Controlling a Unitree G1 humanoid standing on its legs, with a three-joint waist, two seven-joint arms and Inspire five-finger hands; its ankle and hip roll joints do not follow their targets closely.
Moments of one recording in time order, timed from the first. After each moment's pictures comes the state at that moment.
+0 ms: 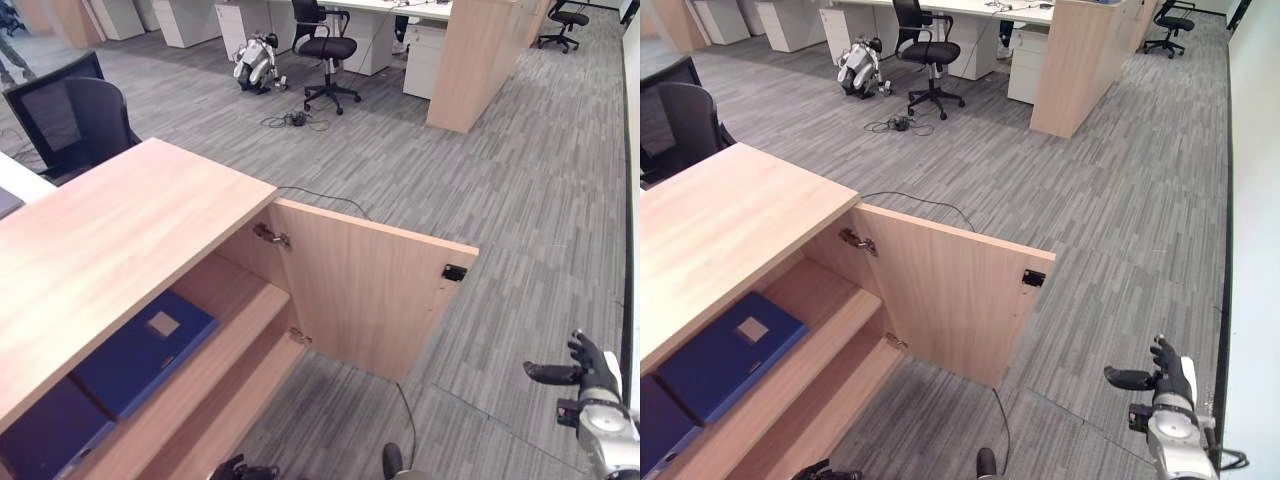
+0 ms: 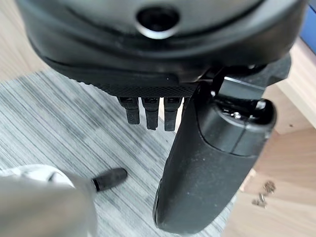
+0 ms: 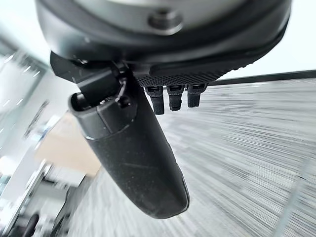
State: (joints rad) left arm 0.01 0.18 0.01 1.19 -0.26 0.04 0.14; right arm -0.06 -0.68 -0.02 0.63 0.25 0.01 -0.17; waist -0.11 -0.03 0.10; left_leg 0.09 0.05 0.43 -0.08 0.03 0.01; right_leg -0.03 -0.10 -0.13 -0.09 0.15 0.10
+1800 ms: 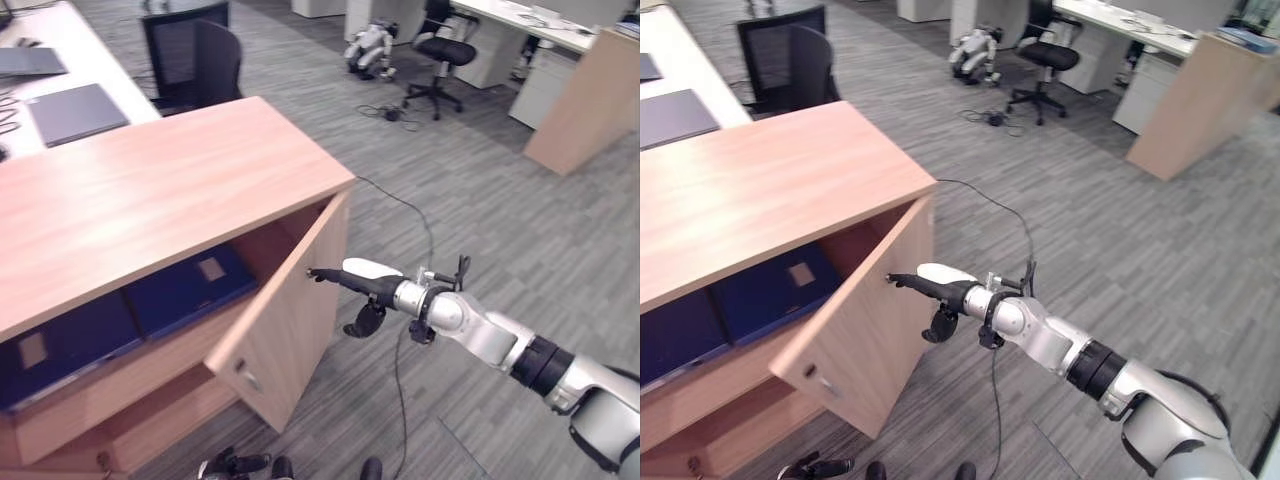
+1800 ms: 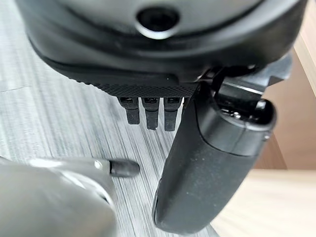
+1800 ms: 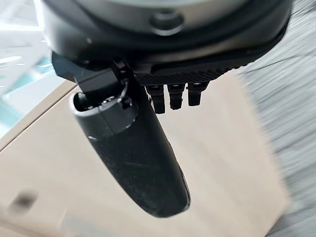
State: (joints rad) left arm -0.02 0.18 0.07 1.25 -0.31 -0.01 0.20; right arm -0.70 -0.61 0.90 0.14 -0.02 0.01 0.22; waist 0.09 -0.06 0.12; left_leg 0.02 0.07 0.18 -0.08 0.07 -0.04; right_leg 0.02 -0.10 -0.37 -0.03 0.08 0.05
